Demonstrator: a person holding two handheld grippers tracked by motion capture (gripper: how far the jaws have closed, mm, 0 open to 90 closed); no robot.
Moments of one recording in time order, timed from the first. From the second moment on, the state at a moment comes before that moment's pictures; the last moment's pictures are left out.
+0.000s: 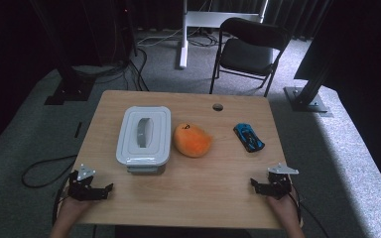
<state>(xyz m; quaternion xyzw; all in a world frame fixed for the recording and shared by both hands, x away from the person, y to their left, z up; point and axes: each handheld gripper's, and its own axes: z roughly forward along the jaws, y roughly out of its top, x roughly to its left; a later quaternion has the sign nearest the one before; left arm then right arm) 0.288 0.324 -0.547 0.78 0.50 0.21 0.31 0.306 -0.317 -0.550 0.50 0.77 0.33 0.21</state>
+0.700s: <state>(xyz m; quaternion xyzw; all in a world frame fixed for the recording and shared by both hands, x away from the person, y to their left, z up) 0.288 0.324 -0.547 0.78 0.50 0.21 0.31 0.311 -0.320 -0.543 0.52 0.76 0.33 0.19</state>
